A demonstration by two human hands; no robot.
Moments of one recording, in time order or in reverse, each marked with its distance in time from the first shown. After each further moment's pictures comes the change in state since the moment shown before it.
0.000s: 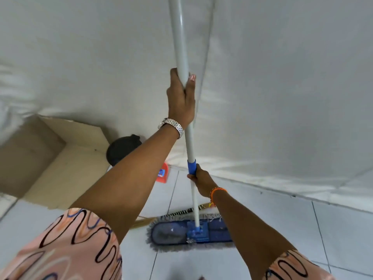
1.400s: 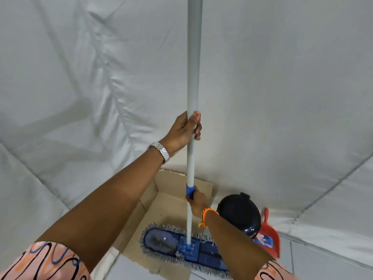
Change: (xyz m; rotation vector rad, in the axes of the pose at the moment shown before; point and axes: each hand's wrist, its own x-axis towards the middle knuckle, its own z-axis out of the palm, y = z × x) left_hand 0.331 -0.084 -0.666 -0.023 -0.421 -0.129; right_hand 0.319 -0.480 0.532 -0.042 0.028 -0.108
